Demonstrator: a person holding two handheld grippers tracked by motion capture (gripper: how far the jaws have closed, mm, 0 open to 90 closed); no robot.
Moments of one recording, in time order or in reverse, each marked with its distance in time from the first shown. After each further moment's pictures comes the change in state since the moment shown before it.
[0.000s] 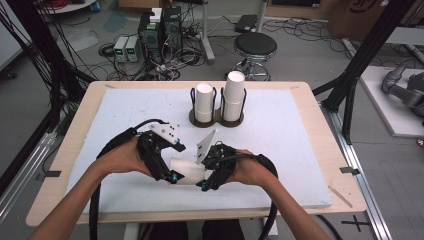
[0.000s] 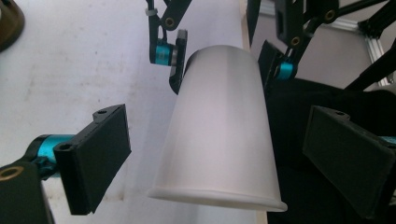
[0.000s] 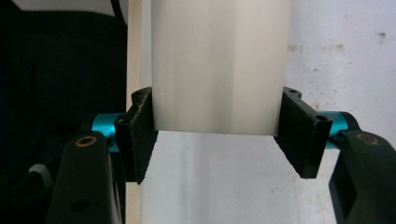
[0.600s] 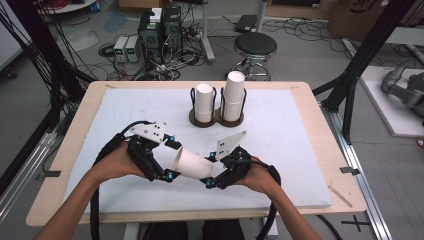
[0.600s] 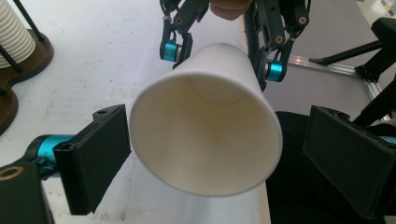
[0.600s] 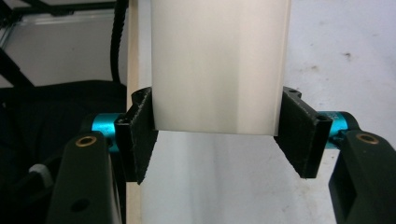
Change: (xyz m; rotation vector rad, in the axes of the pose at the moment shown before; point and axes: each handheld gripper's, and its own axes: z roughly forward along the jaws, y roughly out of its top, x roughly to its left) left arm 0.000 -0.027 -0.009 -0.178 0.033 -0.019; right arm -0.001 -0.045 -0.002 -0.309 -0.012 0.111
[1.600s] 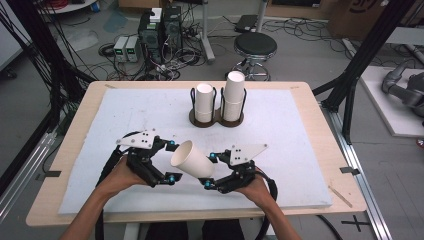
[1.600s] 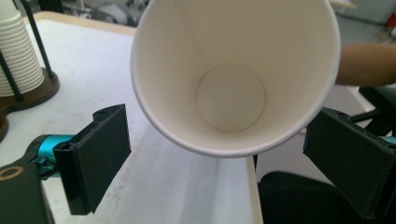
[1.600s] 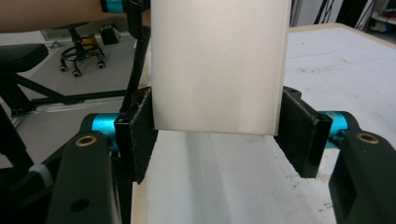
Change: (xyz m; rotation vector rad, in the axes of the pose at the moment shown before) left arm -0.008 -0.038 0.017 -0.337 -0.006 -0.078; right arm 0.012 -0.033 0.005 -0.383 -0.013 0.061
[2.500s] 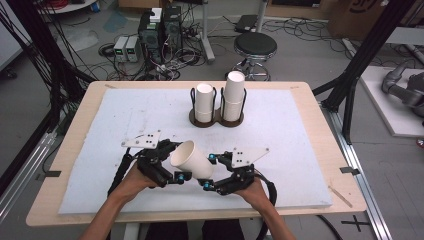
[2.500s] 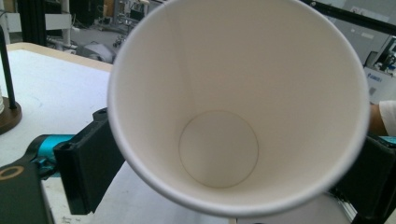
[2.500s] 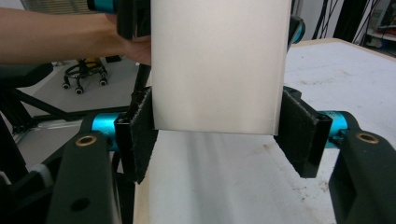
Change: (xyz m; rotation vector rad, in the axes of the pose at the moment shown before) left arm 0.003 -0.009 0.022 -0.173 -0.065 -0.077; right arm 0.003 -0.009 0.003 -0.071 0.004 0.008
